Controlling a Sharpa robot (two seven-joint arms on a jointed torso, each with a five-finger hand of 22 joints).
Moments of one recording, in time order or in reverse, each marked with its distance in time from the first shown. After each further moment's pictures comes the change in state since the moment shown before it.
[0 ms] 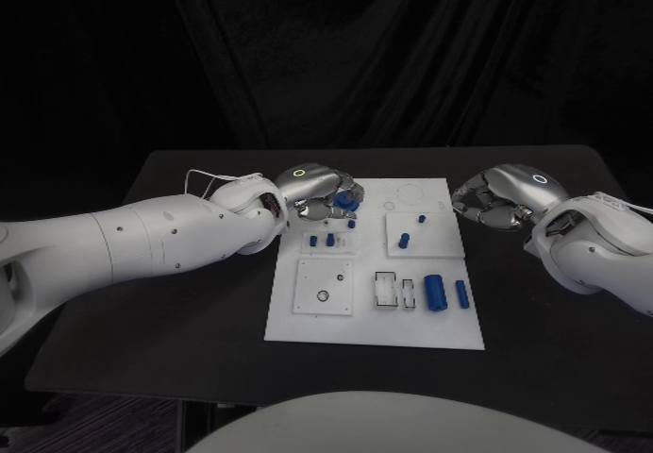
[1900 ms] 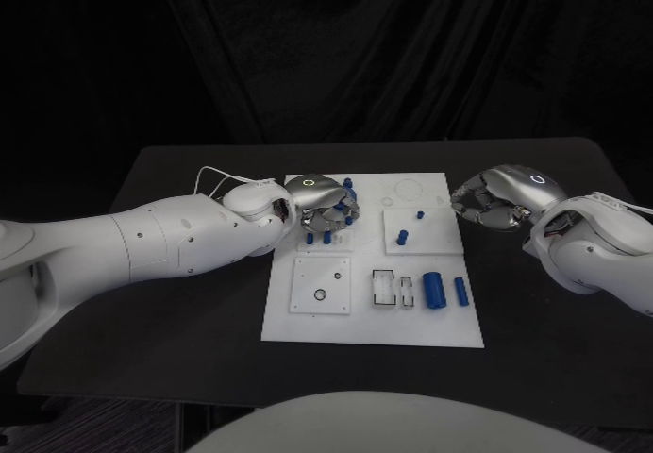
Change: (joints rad) left arm -0.015 0.046 0.000 -0.048 -0.130 0.107 -0.135; left_hand -0.014 -0.173 0.365 -0.117 0.173 0.120 -0.038 0.009 -0.305 0.106 -0.017 -0.091 -0.172 0.255 -0.032 0.158 0.100 -0.052 0.233 -0.038 0.270 0.000; right arm 0.000 0.007 0.000 -0.003 0.000 0.012 -0.002; right_hand -0.004 -0.004 0.003 0.003 0.008 0.000 0.000 0.000 0.000 0.000 0.000 -0.001 0.000 0.000 0.000 0.000 0.000 0.000 0.000 0.000 0.000 0.000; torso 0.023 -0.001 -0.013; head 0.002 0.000
